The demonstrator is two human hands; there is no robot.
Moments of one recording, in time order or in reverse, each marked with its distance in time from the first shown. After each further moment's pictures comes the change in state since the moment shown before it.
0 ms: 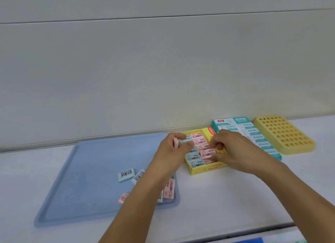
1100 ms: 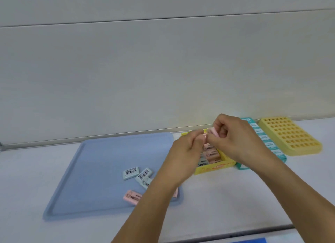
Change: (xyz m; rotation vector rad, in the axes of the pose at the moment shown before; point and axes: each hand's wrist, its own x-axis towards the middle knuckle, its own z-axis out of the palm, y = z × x) left_hand -0.007 0.005 0.014 0.204 -0.074 0.355; right_hand 0.000 -0.029 -0.012 0.321 0.327 0.039
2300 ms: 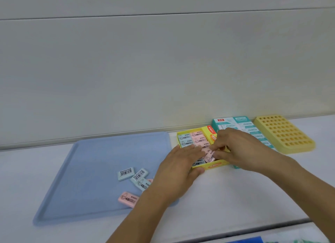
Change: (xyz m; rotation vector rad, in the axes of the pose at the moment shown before) left_hand -0.006 -0.050 0.010 0.650 -0.100 0.271; right_hand 0.000 0.031 -0.010 -0.441 -0.403 -0.187
